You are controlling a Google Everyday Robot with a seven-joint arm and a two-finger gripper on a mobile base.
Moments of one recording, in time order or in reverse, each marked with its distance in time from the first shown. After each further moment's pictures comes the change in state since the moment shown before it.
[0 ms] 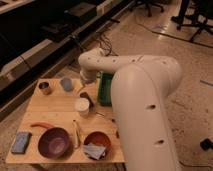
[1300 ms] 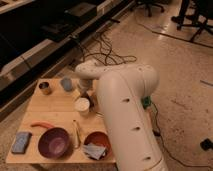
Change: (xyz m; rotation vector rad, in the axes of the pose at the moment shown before) arm 0.001 0.009 0.092 -0.037 0.052 -0.046
